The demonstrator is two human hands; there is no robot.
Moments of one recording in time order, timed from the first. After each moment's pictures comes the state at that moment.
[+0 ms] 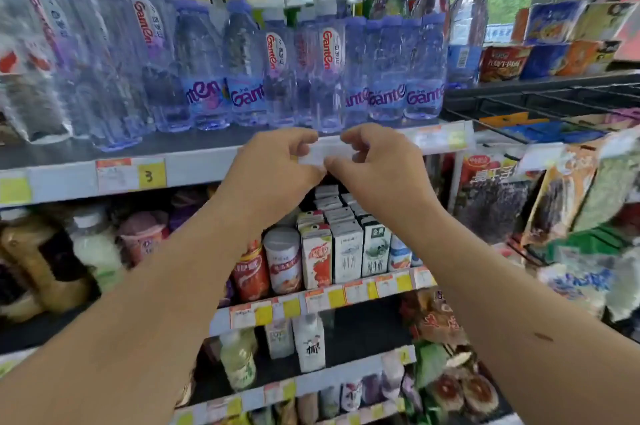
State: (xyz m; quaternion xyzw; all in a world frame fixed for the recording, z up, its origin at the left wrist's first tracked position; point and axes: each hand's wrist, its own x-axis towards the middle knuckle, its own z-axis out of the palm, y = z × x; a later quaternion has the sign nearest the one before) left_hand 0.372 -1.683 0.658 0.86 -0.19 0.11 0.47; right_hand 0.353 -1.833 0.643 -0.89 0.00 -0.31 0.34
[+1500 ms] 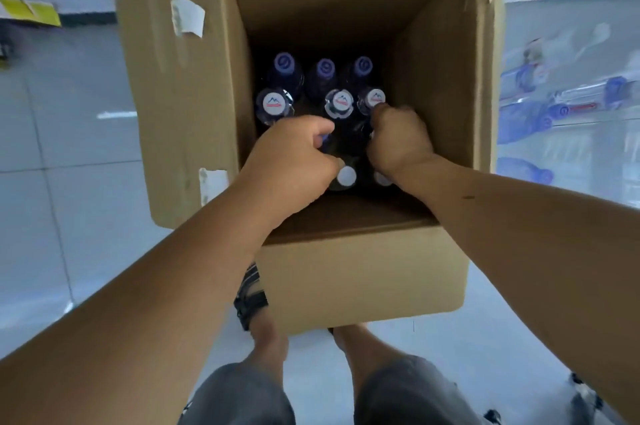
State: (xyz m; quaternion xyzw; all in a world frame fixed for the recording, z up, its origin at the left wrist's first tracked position) left_hand 0.133 -1.562 -0.236 0.82 0.08 -0.38 0.42; right_hand 0.146 -1.735 -0.309 -0.95 0.11 0.29 0.09
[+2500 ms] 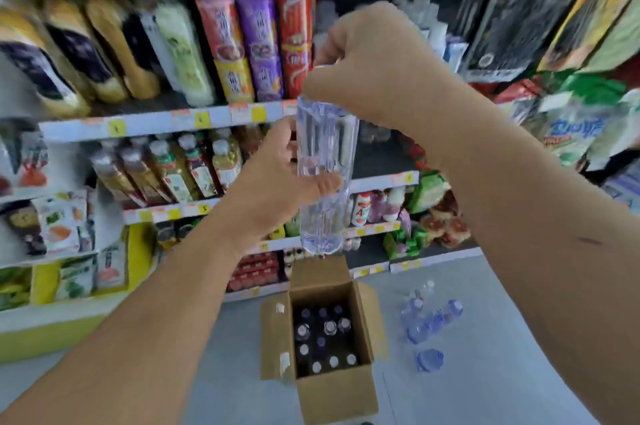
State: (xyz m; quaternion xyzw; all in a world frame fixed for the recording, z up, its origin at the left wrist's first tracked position) left_hand 0.142 -1.547 0.486 0.76 -0.19 -0.10 0.61; right_hand 0.147 -1.695 0.591 -0.95 -0.08 -0.17 0.25
